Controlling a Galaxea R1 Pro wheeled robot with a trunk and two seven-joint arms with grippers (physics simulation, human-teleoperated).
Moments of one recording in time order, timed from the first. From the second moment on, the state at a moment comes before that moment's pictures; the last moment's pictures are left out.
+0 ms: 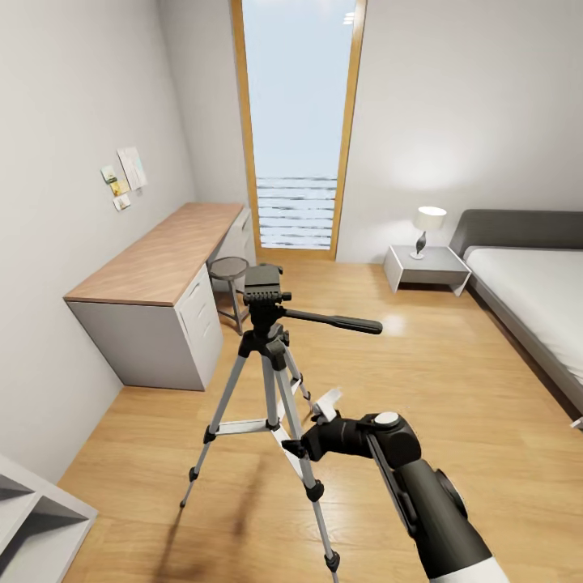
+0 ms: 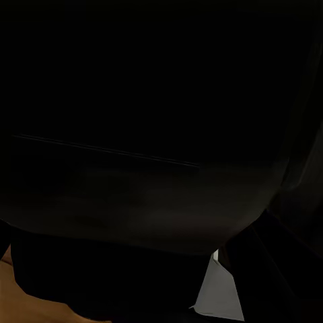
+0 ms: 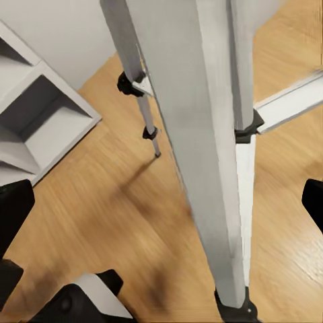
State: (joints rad) left arm -0.19 -0.04 0.67 0.00 -0.19 -0.11 0.05; right arm -0.45 0.08 0.21 -1.41 0.27 0.80 0.78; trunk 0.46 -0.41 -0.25
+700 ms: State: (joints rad) left arm -0.19 -0.04 0.67 0.00 -0.19 -0.11 0.05; right arm -0.45 0.17 0.17 -1.36 0.27 0.80 0.66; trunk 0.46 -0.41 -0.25
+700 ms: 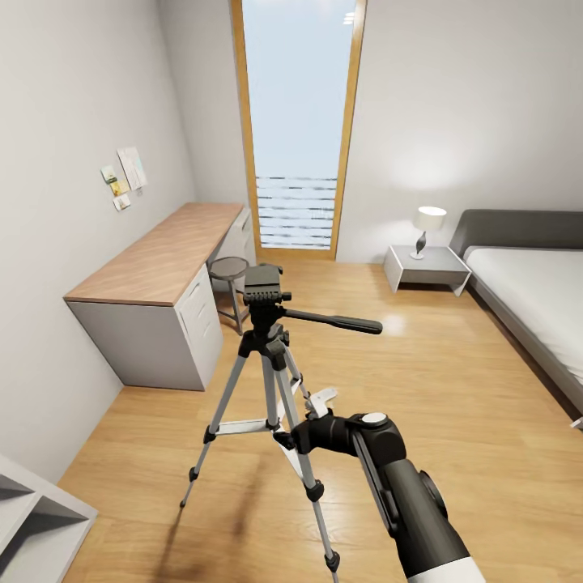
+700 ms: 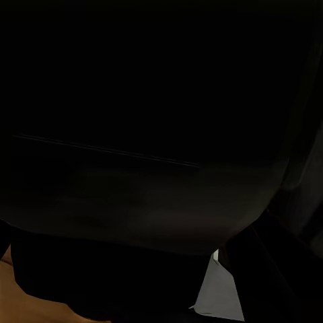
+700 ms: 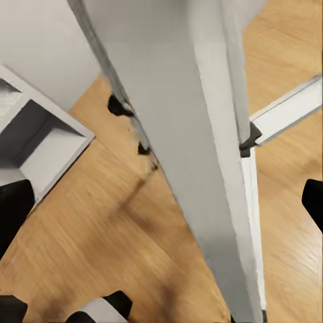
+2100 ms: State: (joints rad) left arm -0.19 -0.04 0.67 0.00 -0.18 -0.11 0.05; right arm -0.46 0.17 0.17 -1.16 0.27 0.48 0.57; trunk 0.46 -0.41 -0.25
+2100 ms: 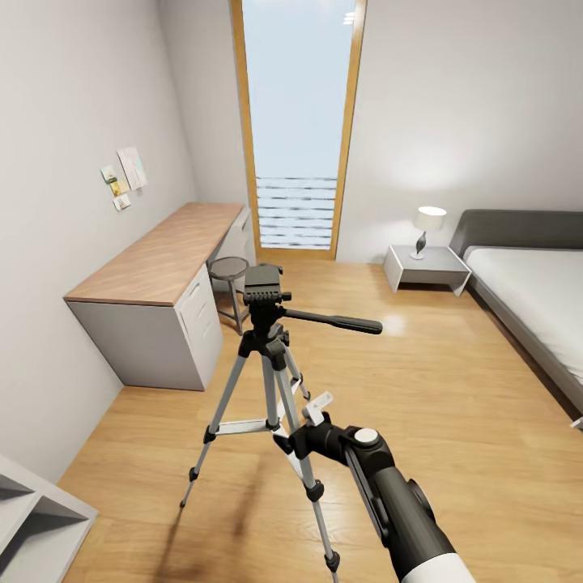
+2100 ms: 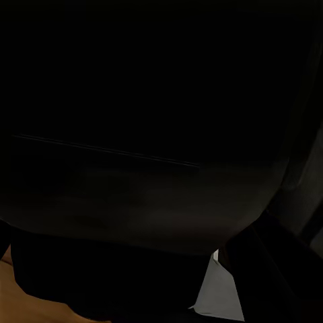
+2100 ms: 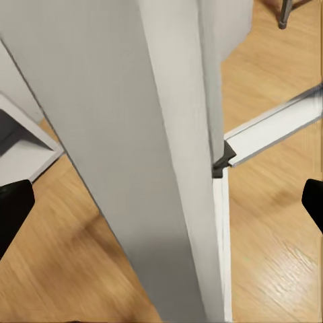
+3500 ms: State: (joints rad) left arm -0.19 -0.04 0.67 0.00 -0.18 -0.11 0.05; right arm -0.46 0.17 0.18 -1.13 0.28 0.42 0.53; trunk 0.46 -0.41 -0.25
